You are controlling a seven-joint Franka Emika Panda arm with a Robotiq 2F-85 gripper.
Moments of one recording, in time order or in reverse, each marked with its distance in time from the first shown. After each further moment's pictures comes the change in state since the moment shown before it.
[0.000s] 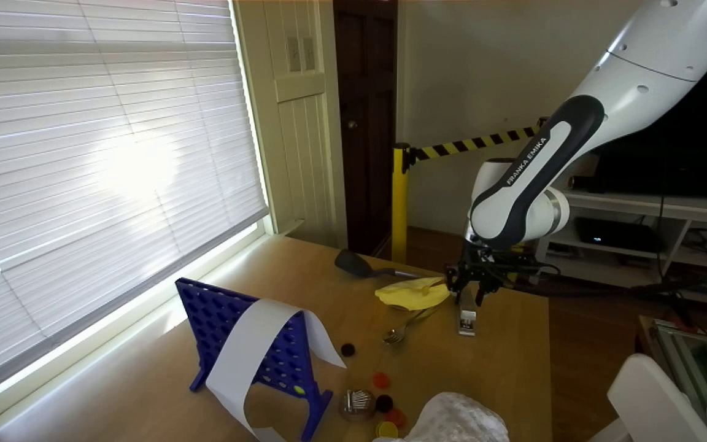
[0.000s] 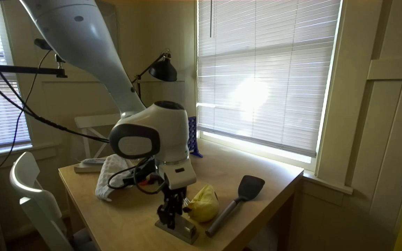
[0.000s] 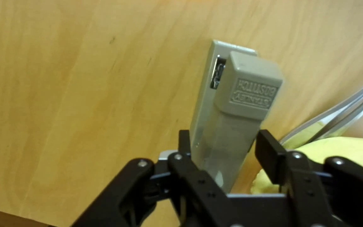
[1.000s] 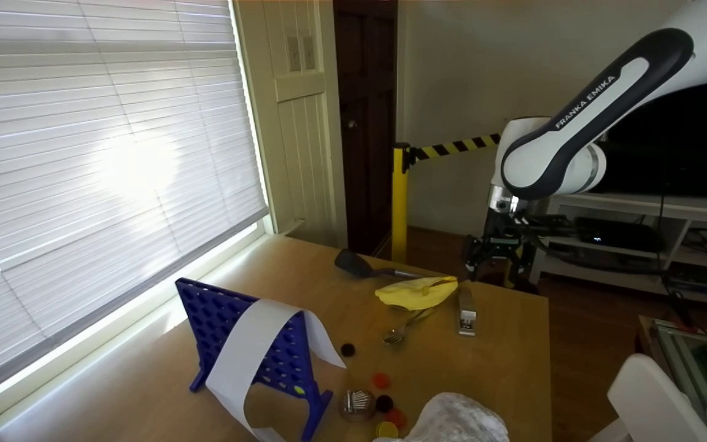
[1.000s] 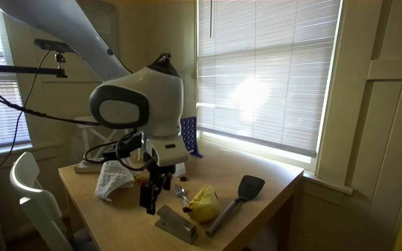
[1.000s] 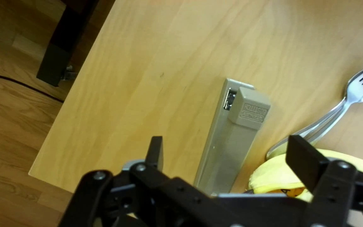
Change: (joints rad) arm -0.043 -0.280 -0.039 -0.093 -0.079 -0.268 -0.039
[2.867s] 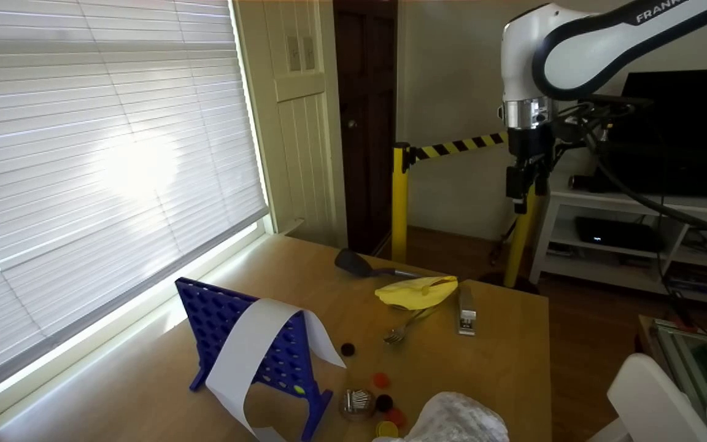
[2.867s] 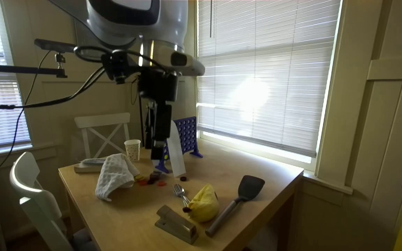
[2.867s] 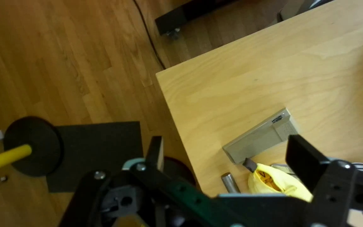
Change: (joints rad) arm -0.038 -0.271 -0.002 0.221 -0.490 -0.613 -0.335
